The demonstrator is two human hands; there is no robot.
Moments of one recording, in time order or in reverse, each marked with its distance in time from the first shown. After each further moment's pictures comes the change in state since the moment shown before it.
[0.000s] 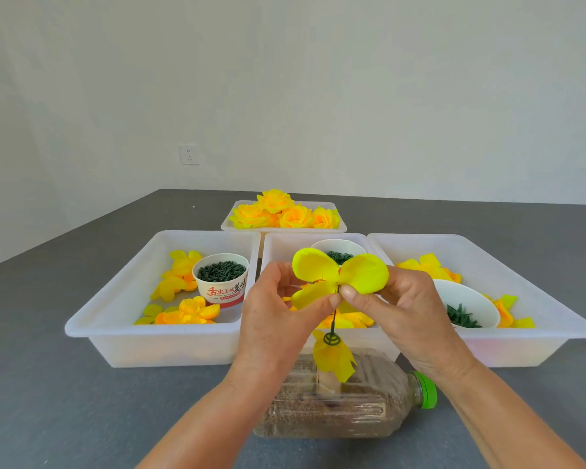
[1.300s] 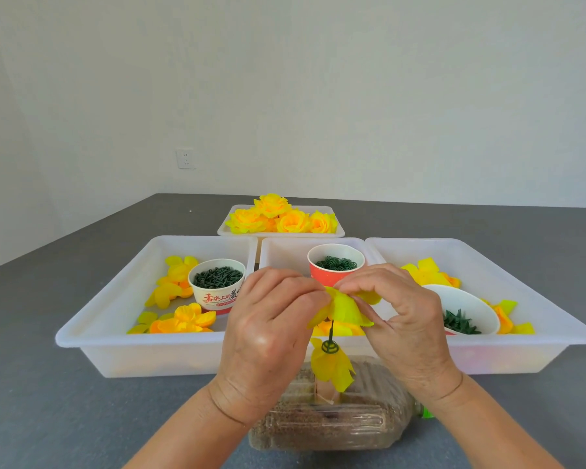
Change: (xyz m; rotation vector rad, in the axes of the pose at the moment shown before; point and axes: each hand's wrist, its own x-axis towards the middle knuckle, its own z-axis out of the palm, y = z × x) left_hand 0.007 -0.006 -0.015 0.714 0.091 1.045; right_hand 0.002 0.012 0.005 -0.581 0.233 -0.499
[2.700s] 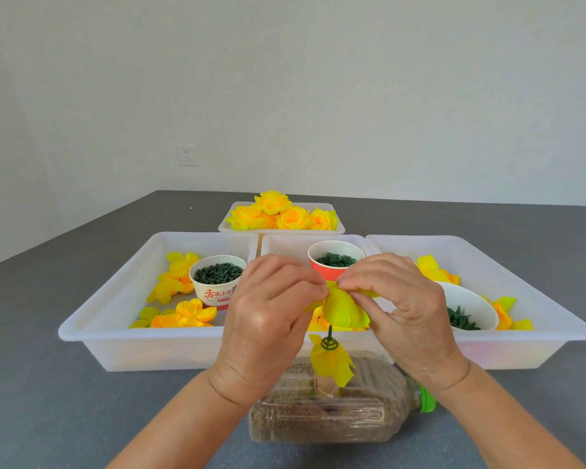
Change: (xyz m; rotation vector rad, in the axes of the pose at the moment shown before) left_hand 0.006 -0.005 -0.001 -0.047 -0.001 -0.007; right_hand 0.006 0.004 -0.007 -0.051 -0.064 -0.130
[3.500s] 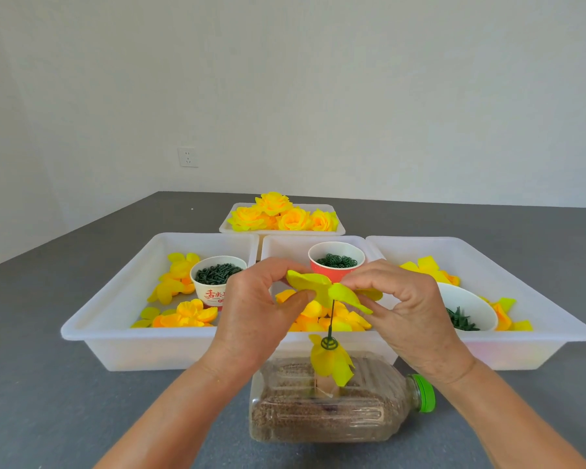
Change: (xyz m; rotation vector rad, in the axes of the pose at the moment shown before) left_hand 0.010 0.002 -0.007 -0.394 -0.163 -0.662; right_hand 0.003 -0.003 -0.004 0.357 -0.132 0.259
